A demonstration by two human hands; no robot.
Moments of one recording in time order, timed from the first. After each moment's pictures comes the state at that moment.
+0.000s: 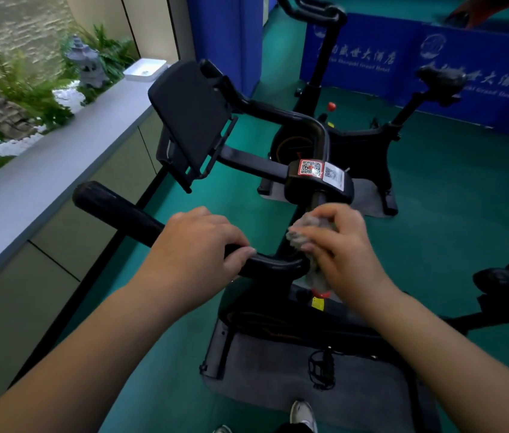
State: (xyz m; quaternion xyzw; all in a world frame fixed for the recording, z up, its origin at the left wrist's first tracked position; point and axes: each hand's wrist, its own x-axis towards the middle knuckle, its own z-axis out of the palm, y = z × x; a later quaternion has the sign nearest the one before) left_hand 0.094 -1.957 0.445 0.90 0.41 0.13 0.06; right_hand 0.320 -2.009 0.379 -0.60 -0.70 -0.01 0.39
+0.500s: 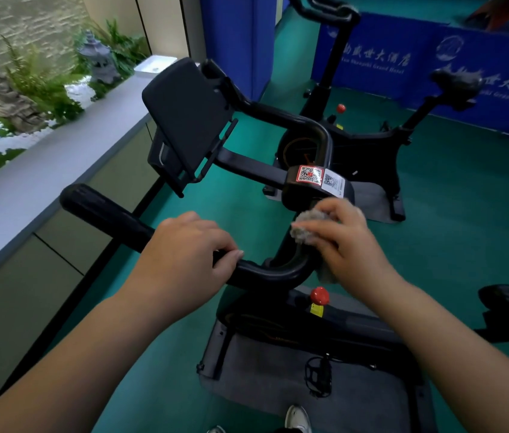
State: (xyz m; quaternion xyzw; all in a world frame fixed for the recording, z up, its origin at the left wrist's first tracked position) left_hand 0.102 -1.958 0.442 0.88 0.45 0.15 0.07; right_hand 0.345 -1.992 0.389 -0.61 -0.70 0.07 0.35
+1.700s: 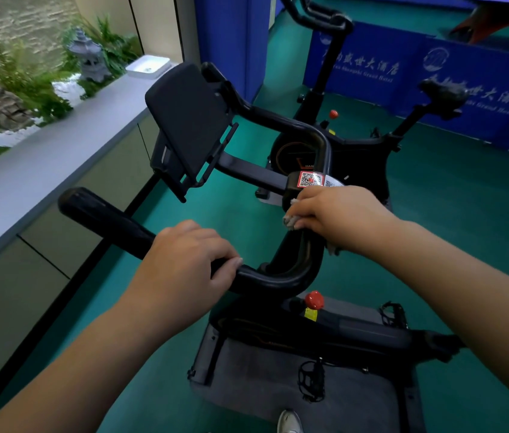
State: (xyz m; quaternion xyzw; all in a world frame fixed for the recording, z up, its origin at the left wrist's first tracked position) left_hand 0.094 -1.954 0.432 0.88 0.42 0.18 0.09; right_hand 0.347 -1.938 0.445 -0.60 -0.80 -0.02 -0.02
